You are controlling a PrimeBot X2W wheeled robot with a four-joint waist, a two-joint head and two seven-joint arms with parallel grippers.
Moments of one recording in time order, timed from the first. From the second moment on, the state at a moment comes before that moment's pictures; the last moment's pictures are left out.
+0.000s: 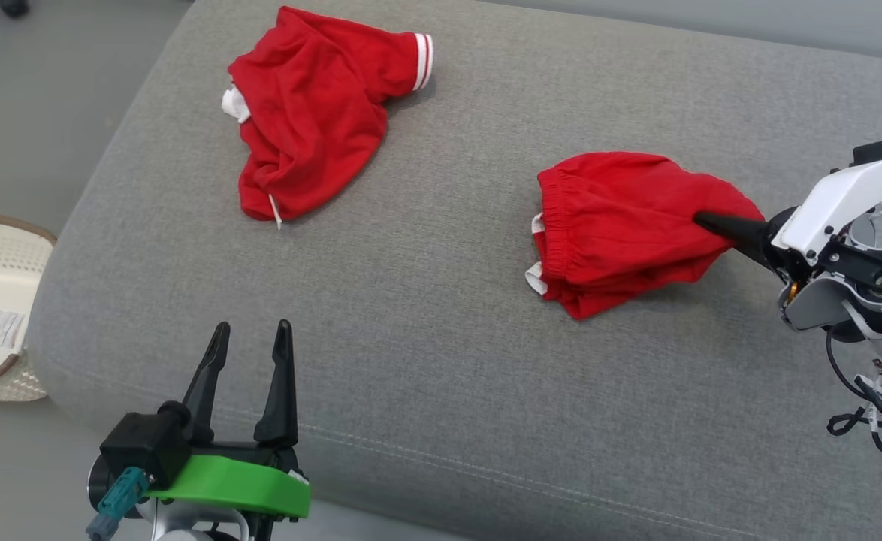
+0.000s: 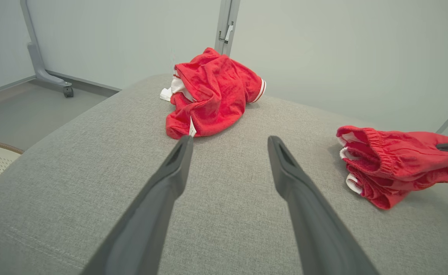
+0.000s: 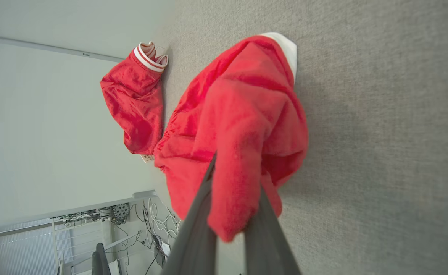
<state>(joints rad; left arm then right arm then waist) 0.03 0.07 -0.27 -0.07 -0.42 0.04 -0.22 -0.61 -0.53 0.62 0.48 1.64 -0.13 0.48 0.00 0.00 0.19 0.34</state>
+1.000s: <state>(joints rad) -0.06 0.09 -0.28 -0.13 -0.40 0.04 -0.19 -0.73 -0.76 0.62 0.53 1.35 -0.13 0.33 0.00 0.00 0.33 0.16</state>
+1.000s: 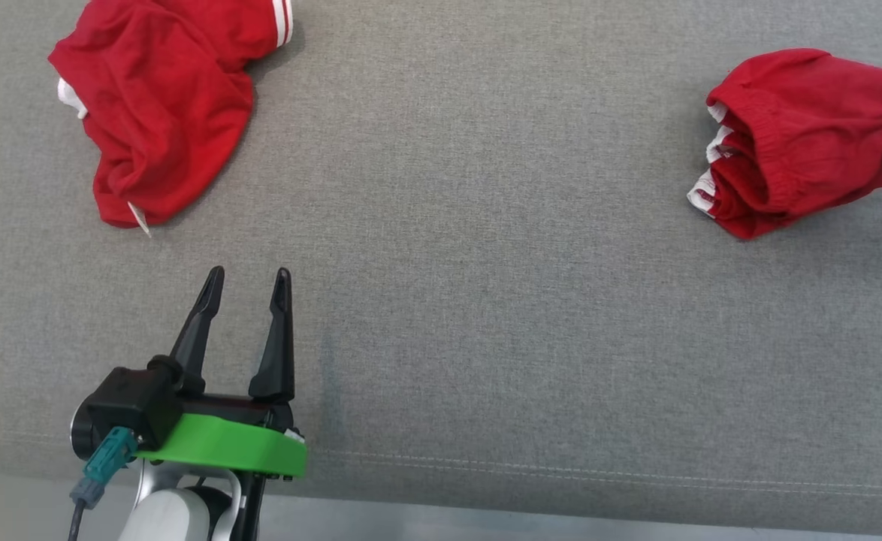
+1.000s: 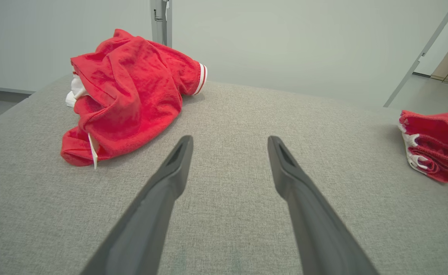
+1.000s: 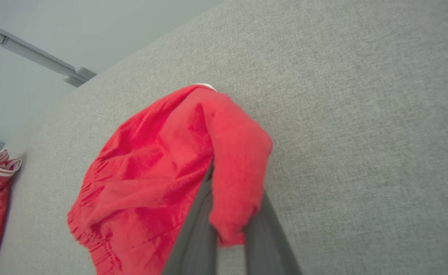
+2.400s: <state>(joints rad) -0.06 0.15 -0.27 -0.20 -0.35 0.05 -0.08 -0.55 -0.63 0.55 0.76 1.35 -0.13 -0.04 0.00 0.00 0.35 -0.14</state>
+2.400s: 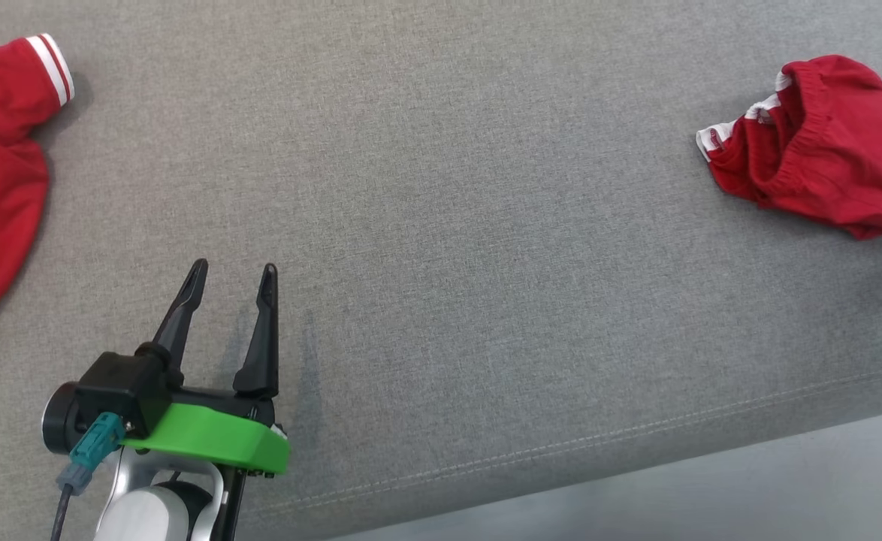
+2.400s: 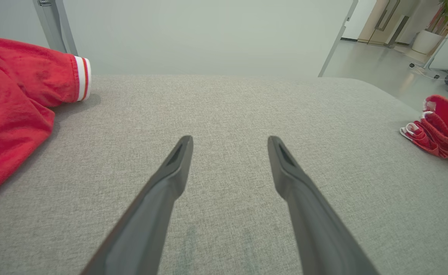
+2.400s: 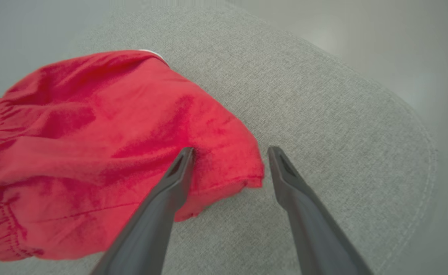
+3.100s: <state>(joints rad) 0.02 0.11 -0.23 -0.08 -0.41 0.07 -0.16 -0.42 -0.74 0.49 0.57 1.12 -0.13 -0.26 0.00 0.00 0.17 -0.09</state>
